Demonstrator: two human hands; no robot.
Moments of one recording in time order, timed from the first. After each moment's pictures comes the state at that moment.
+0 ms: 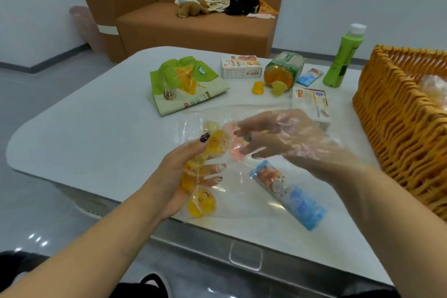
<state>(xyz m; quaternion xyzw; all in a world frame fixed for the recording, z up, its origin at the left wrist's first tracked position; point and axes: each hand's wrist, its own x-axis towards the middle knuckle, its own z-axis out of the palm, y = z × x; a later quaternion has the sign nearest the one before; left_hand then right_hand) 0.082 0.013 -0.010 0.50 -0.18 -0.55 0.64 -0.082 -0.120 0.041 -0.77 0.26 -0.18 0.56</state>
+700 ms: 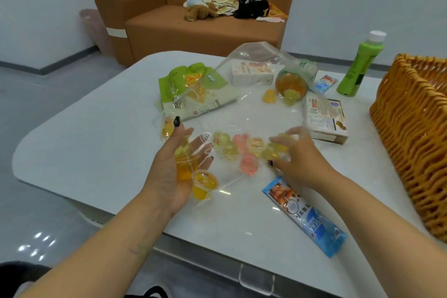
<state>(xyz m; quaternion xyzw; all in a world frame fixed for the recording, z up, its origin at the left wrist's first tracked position) 0.111 -0.008 -0.005 0.45 -0.05 -0.46 0.76 -0.067 -0.184 -0.043 -0.86 0.42 -0.14 0.25</state>
